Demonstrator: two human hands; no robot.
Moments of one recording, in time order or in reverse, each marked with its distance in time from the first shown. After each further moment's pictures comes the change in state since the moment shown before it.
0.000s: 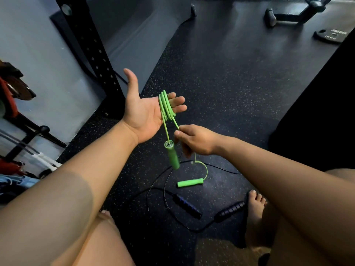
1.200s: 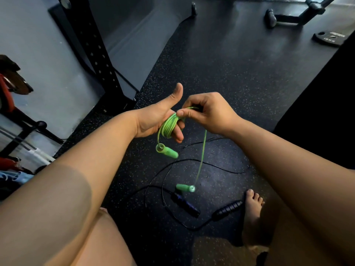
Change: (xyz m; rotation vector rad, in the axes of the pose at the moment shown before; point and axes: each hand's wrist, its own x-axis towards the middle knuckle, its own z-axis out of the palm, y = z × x) left_hand 0.002 0.004 0.007 0.809 -0.253 -0.318; right_hand -0.005 -0.016 -0.052 -0.158 0.422 -0.418
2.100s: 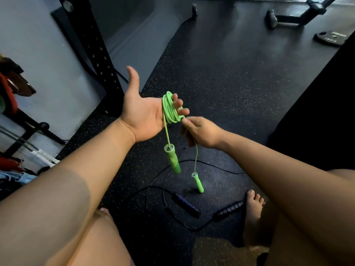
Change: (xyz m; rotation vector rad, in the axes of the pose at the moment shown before) left_hand -0.008 -0.008 -0.006 -0.909 -0.001 0.279; right_hand -0.017 0.019 0.045 0.198 -0.258 0.502
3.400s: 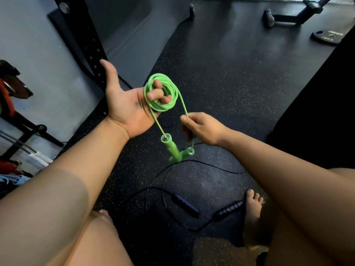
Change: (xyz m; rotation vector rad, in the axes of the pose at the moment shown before) left_hand -0.010 0.015 0.004 -0.126 0.036 0.167; right_hand -0.003 -0.001 -0.014 -0.032 0.052 -0.117
